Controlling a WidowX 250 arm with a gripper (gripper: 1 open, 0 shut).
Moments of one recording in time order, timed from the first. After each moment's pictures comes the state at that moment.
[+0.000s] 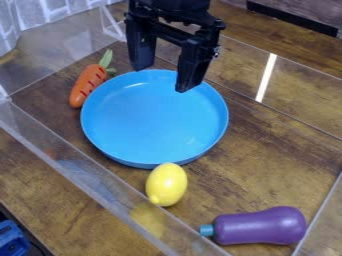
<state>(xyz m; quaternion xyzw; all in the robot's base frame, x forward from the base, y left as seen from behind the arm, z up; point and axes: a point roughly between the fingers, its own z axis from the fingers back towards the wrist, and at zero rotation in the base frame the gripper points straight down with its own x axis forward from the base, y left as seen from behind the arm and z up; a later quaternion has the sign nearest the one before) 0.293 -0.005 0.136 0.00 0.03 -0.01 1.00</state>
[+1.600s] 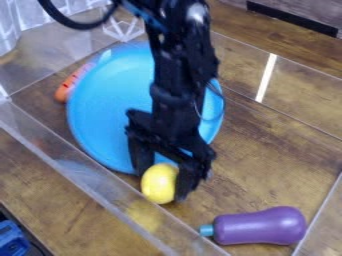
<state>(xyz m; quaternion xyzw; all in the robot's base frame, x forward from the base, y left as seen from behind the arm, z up) 0.270 -0.035 0.020 0.00 0.02 0.00 1.00</state>
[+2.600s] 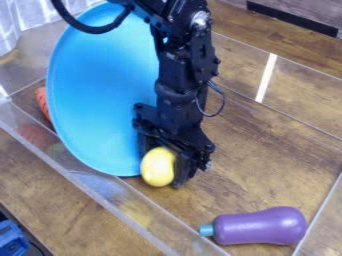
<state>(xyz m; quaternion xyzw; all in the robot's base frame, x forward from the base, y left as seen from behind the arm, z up) 0.285 -0.020 0.020 0.00 0.00 -0.01 1.00</state>
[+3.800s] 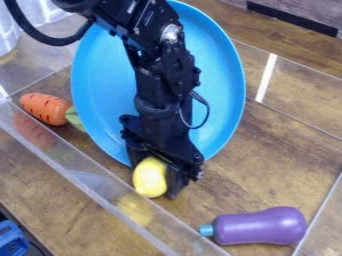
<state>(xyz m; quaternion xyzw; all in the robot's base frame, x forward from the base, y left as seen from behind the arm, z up) 0.259 -0.022 0.019 -0.01 -0.01 0.00 1.00</state>
